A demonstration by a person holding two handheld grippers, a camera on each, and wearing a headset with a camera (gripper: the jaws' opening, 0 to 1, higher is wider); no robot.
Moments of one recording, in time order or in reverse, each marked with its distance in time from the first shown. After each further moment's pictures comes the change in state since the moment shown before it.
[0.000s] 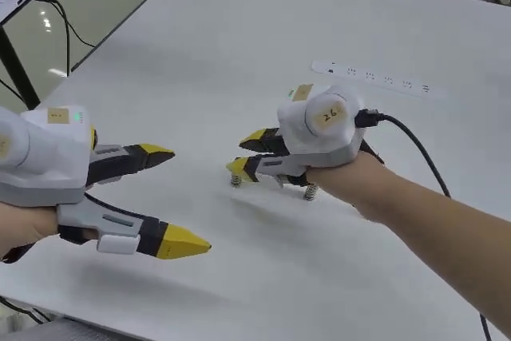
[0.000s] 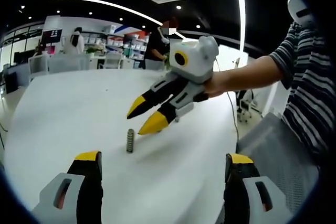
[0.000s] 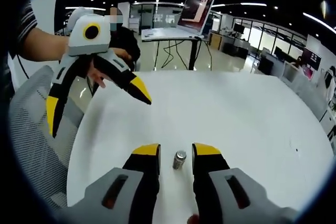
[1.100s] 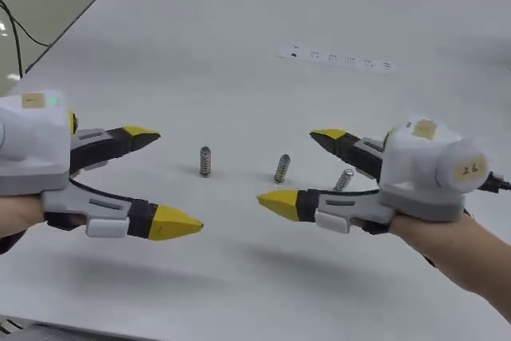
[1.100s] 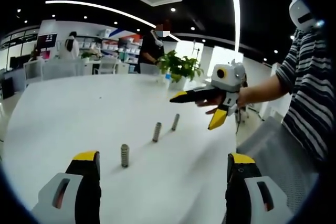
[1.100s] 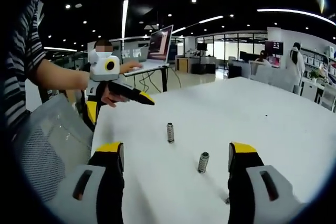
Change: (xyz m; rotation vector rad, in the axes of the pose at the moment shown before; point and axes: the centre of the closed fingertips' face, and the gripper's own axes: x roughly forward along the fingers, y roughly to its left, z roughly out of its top) left arm 0.021 -0.007 0.019 0.029 -0.027 -0.033; right arm -0.127 0.008 -0.049 0.236 -0.263 -0.223
